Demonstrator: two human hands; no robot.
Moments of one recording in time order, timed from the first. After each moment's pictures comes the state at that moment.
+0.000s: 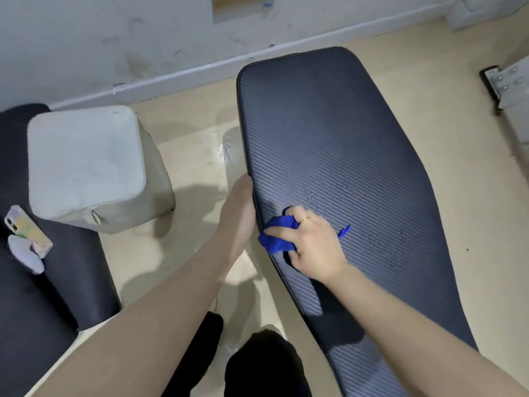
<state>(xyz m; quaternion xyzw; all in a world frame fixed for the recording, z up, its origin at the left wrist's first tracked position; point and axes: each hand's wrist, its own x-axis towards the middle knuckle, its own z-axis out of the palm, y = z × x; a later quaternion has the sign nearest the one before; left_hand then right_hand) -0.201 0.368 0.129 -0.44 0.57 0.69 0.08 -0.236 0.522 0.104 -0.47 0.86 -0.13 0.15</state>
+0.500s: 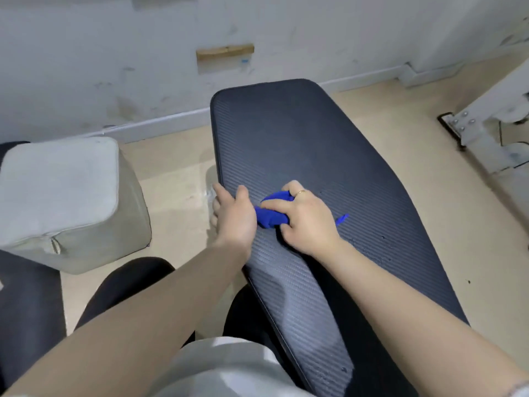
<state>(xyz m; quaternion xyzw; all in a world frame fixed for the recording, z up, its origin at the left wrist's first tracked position) -0.217 0.421 0.091 -0.52 0.61 0.60 -0.03 -0.281 0.531 0.098 -0.42 0.89 -0.16 0.09</state>
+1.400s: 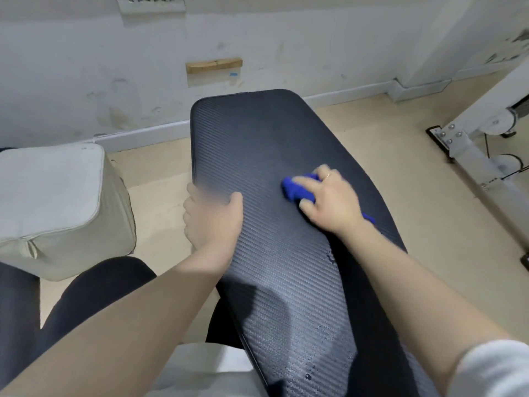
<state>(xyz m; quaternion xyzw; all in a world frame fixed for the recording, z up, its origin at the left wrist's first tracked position) -0.231 0.440 0.081 -0.56 0.73 0.38 -0.07 -0.360 0.590 0.088 -0.38 0.92 -0.10 -0.02</state>
